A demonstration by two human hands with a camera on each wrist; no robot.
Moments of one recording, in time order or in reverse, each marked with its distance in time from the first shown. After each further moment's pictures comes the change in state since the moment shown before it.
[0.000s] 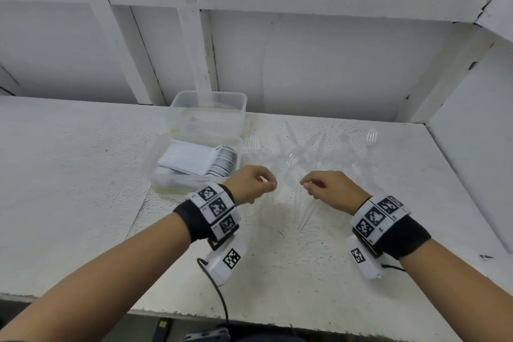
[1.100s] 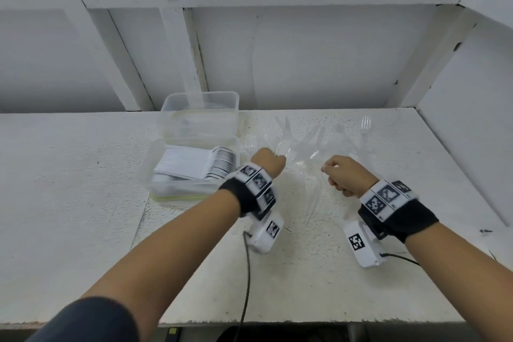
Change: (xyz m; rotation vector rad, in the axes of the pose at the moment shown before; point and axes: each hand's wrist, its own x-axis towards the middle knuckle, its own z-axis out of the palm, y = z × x) left_hand 0.061 0.017 0.020 0.025 0.123 -0.175; right_hand 0.007 0.004 -0.006 0.374 0.103 0.439
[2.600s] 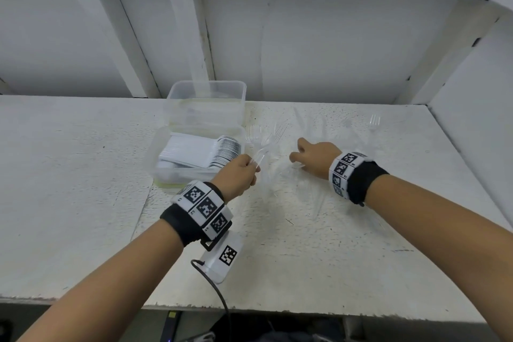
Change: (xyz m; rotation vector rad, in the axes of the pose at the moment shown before) left_hand -0.052 -0.053 -0.038 -0.202 -0.060 0.053; right_hand 0.058 -0.019 0.027 -1.325 -0.045 -0.746
